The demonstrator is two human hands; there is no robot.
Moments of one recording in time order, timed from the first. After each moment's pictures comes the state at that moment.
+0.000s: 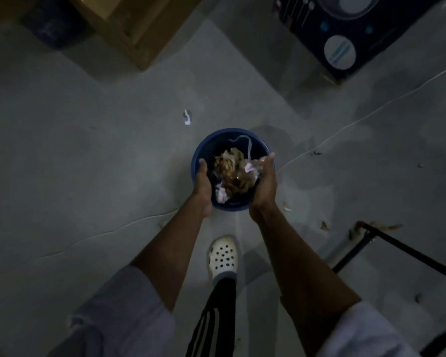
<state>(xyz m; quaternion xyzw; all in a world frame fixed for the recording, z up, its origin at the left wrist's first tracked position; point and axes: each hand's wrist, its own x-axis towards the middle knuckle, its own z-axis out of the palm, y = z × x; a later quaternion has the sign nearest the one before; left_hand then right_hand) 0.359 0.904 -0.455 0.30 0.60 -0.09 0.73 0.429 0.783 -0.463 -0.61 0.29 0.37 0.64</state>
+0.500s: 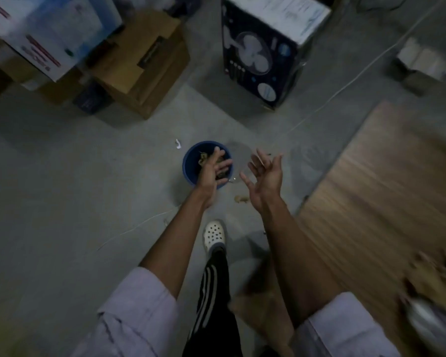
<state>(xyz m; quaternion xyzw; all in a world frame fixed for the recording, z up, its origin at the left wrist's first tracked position) 0.297 0.745 -0.114 0.50 0.42 -0.07 0.75 0.347 0.622 -0.108 -0.51 0.29 0.28 0.76</state>
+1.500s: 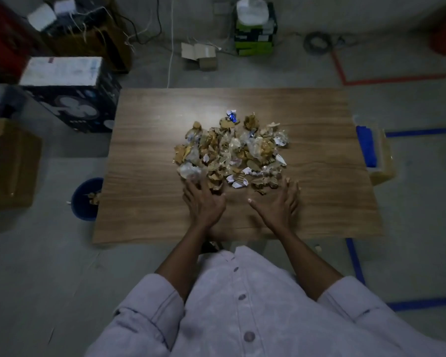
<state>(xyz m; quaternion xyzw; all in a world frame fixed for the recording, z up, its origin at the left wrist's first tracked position) 0.085 0.231 0.008 0.95 0.06 -0.09 0.29 0.028 0.043 -0.025 -0.87 0.34 -0.01 0.36</state>
